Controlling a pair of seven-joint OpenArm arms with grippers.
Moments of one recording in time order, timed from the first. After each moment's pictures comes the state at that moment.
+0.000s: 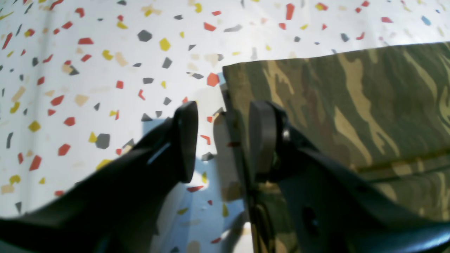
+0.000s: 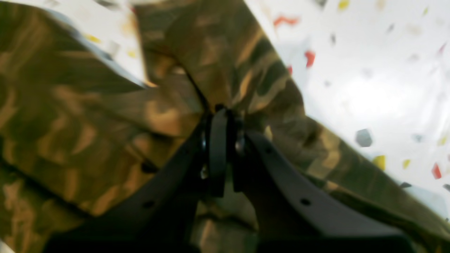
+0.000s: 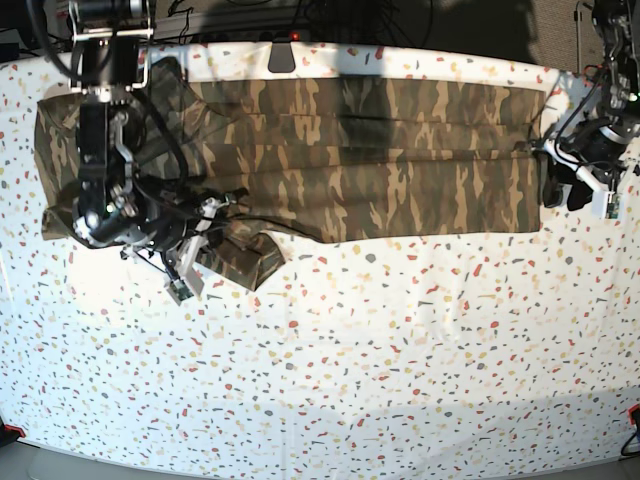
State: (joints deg) left arm 18.8 -21.5 -16.3 94.8 -24.3 -22.8 26.3; right arm 5.9 14.1 2.6 90.3 17.1 34.3 -57.8
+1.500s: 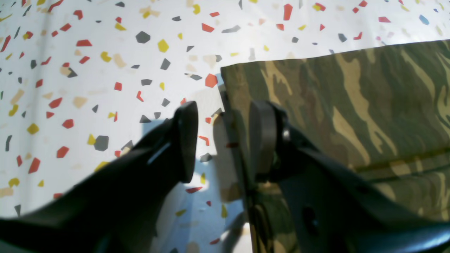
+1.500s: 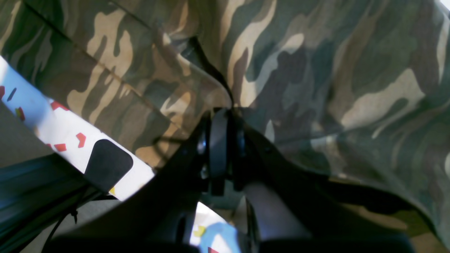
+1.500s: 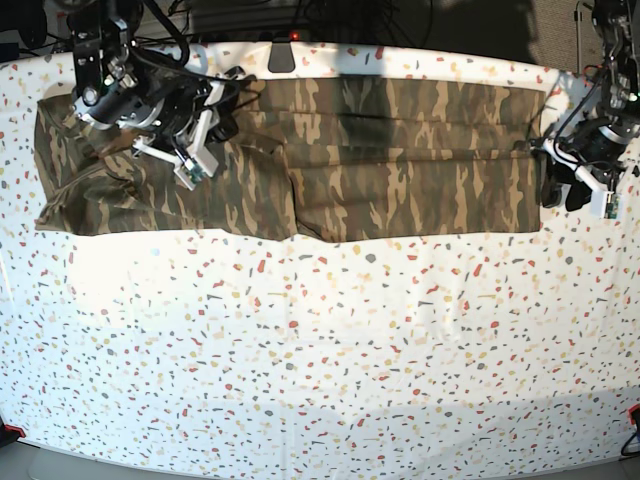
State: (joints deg) left arm 18.8 -21.5 -16.3 94.8 -24.3 -22.8 26.2; right arm -19.7 18.6 2.5 109.2 23.1 34.2 -56.9
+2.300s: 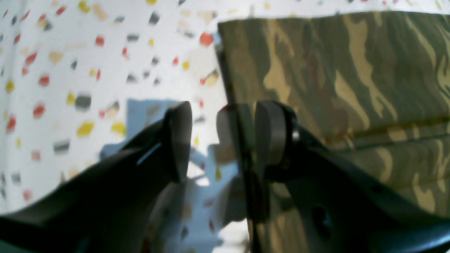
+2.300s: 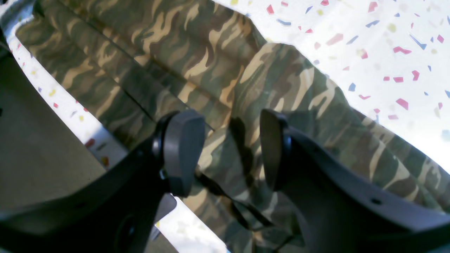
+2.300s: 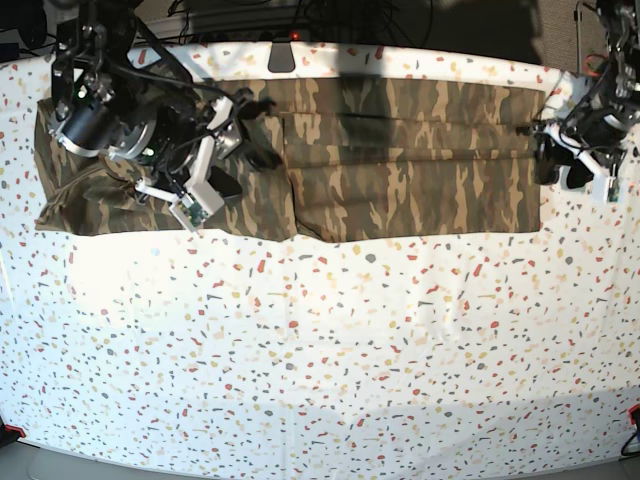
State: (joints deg) left arm 24.0 -23.6 -16.3 94.8 -31.1 -22.4 28.3; right arm -14.5 18.9 3.7 121.6 35.2 34.2 -63.1
